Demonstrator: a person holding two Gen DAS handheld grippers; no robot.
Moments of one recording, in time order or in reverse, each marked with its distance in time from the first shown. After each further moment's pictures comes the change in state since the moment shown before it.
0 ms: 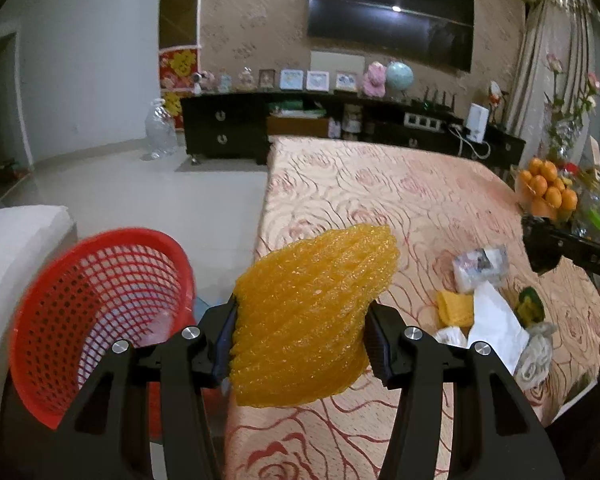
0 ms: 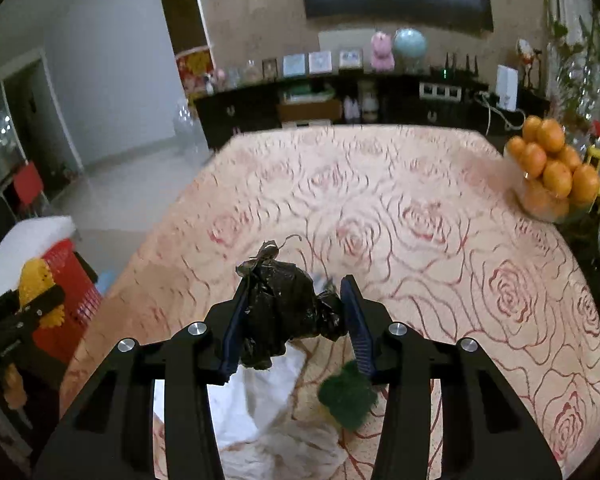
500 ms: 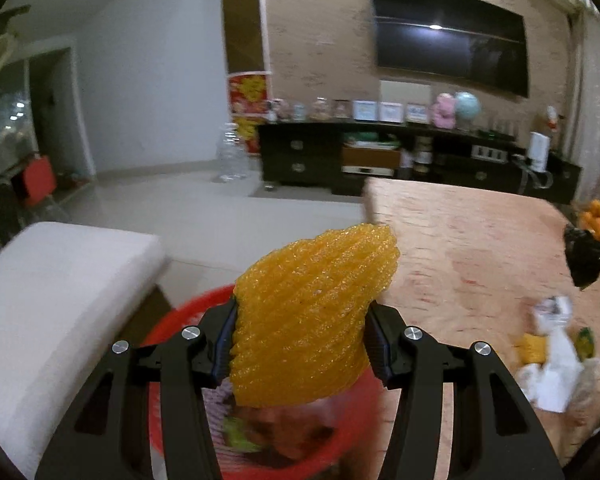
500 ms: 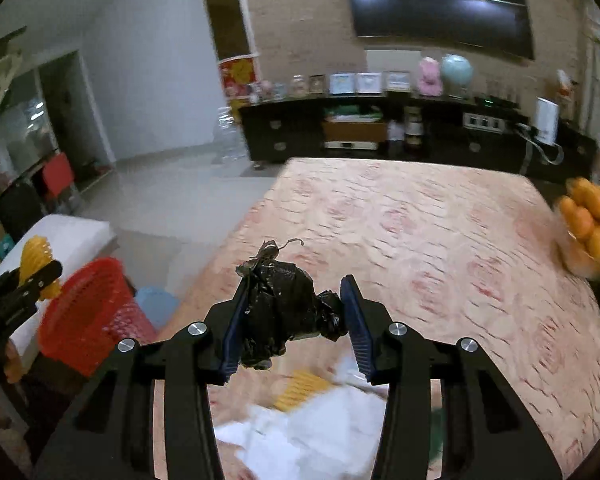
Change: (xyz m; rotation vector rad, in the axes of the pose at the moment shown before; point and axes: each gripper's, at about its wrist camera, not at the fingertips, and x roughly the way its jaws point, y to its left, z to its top) left arm -0.036 0.091 0.038 -0.044 -0.080 0.250; right arm 0.017 0.088 0.049 -0.113 -0.001 0.135
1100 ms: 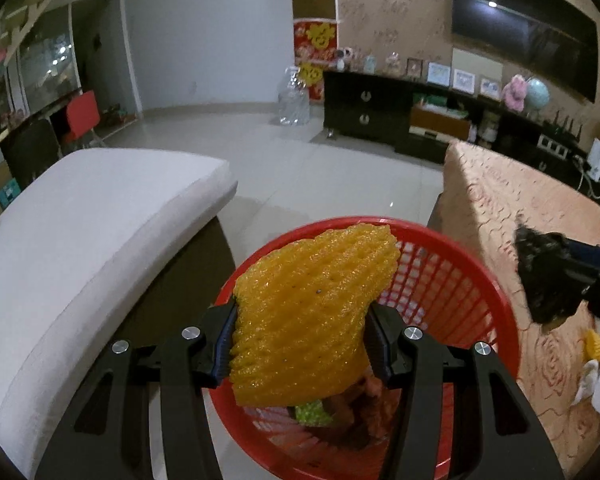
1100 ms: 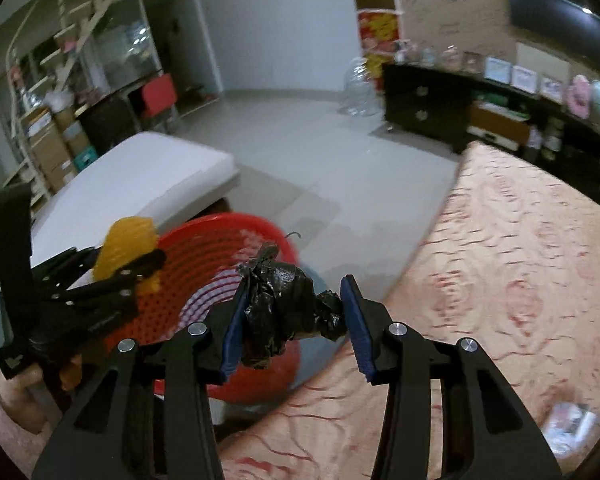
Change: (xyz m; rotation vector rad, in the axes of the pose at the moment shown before) left arm 0.043 0.075 -0.031 -0.138 0.202 0.146; right arm 0.092 0.181 0.004 -0.249 0.189 0.336
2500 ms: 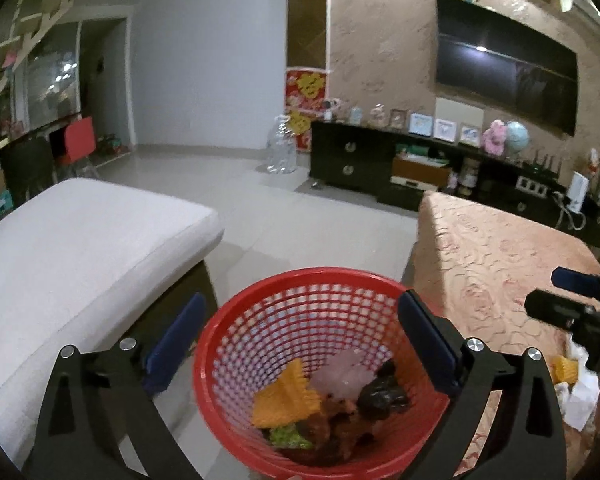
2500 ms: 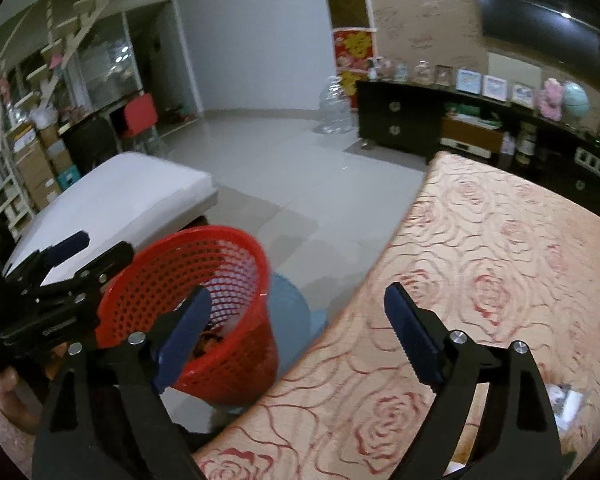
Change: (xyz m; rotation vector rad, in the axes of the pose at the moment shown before) left arm -0.047 -0.009 0.000 -0.025 -0.208 -0.078; right arm -0.053 -0.034 -0.018 0.073 -0.117 -0.126
